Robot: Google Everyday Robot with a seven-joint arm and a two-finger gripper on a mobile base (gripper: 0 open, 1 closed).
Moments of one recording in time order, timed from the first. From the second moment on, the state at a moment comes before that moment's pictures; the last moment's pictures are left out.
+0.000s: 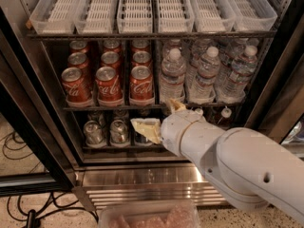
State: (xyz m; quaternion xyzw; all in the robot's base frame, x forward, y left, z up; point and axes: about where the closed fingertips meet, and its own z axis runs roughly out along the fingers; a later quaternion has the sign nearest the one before) arm 0.492 -0.014 0.845 -0.29 0.77 0.13 0.56
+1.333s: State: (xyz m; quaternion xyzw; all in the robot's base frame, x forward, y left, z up) arm 0.492 0.010 0.826 -0.29 0.73 0.11 0.61
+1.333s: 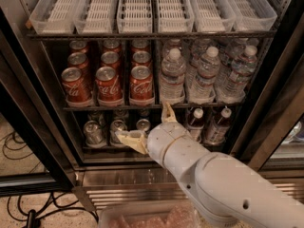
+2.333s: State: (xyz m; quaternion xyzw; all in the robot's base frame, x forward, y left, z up) arm 0.521 0.004 0.823 -0.24 0.71 0.05 0.66
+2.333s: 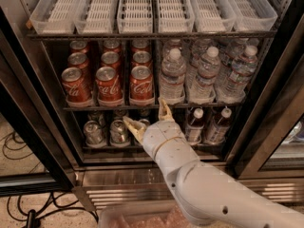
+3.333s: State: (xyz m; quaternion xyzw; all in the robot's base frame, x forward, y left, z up) arm 0.554 0.003 0.827 -0.23 0.69 0.00 0.69
